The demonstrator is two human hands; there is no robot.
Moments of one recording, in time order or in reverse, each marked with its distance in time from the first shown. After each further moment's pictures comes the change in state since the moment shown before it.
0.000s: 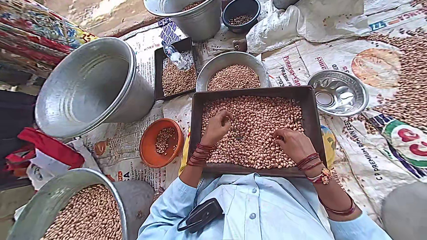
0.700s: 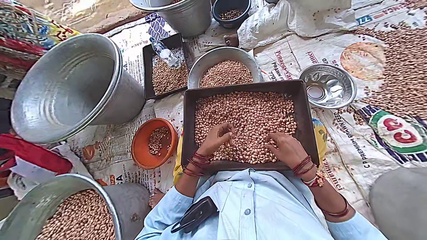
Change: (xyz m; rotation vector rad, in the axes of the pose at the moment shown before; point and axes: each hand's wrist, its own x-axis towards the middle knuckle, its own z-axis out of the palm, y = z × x) left_hand -0.030 -0.006 0.024 -0.432 -0.316 -0.043; right_hand -0.023 0.009 0.026 0.111 0.024 -0.081
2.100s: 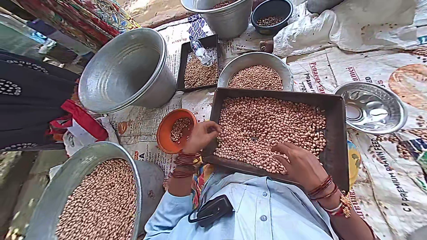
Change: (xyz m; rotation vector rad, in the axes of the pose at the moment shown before) left_hand -0.076 0.023 -0.074 0.482 0.437 -0.099; right_hand 0.002 -0.041 0.004 0.001 0.174 -0.410
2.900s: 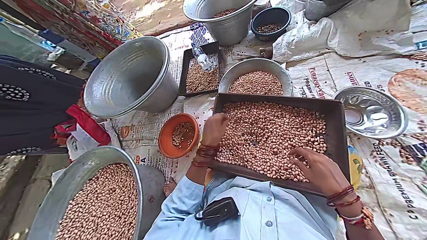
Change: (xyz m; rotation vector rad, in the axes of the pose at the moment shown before) left_hand 0.049 0.018 0.033 0.365 0.231 0.019; right_hand -0.017 0.034 -0.018 -0.020 -0.071 0.273
